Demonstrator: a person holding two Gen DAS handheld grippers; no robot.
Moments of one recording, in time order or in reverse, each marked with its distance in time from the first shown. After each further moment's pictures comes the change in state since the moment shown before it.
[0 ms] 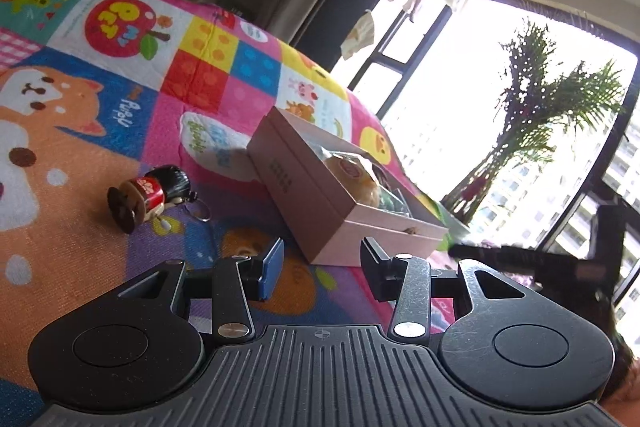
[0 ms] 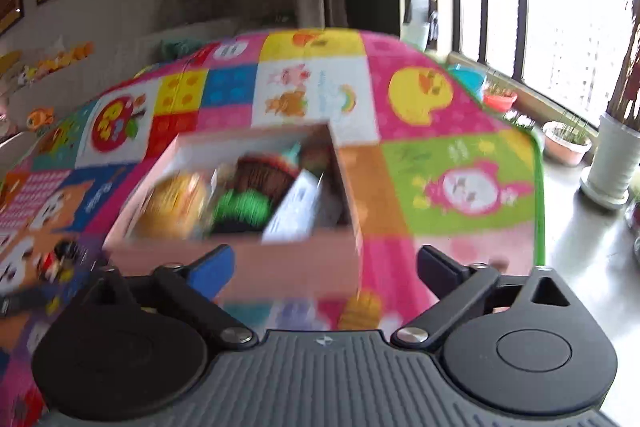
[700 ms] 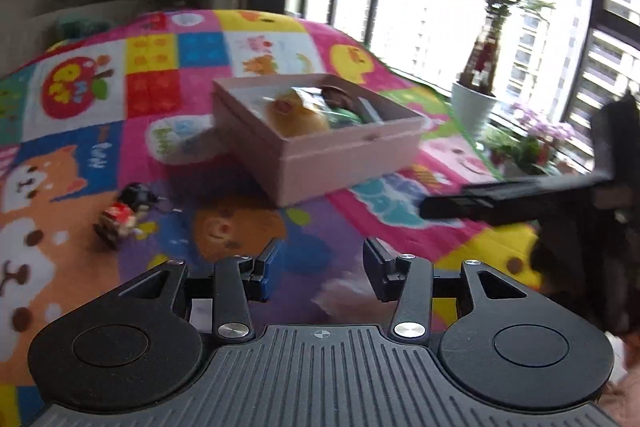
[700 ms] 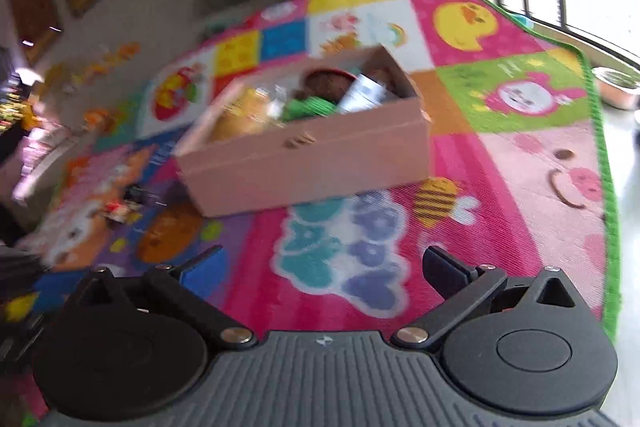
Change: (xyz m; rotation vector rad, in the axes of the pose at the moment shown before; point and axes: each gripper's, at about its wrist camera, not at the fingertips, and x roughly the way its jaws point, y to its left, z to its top) left arm 0.000 -0.077 -0.006 0.395 0.207 0.183; right arm -0.014 0.005 -0.046 0.020 -0.005 0.278
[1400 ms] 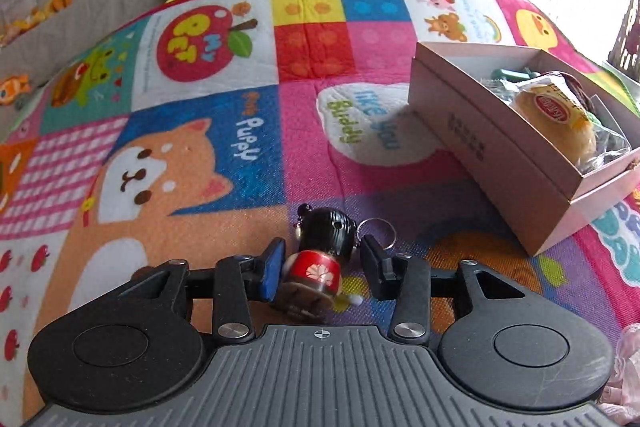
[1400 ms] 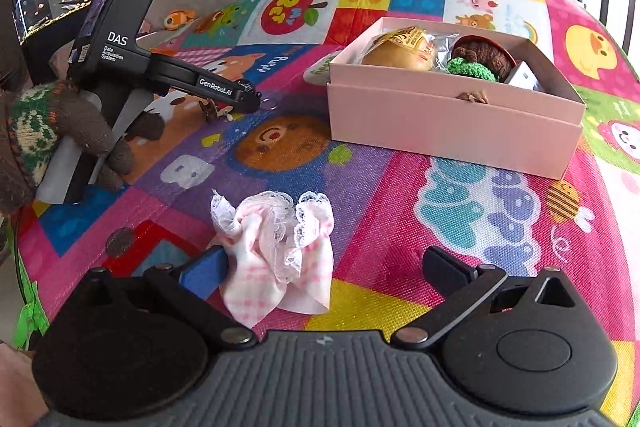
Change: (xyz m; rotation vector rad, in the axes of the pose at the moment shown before) left arm 0.086 0.089 0.034 -0.078 0.164 0.357; right arm 0.023 0.065 -0.018 -0.269 0.191 0.064
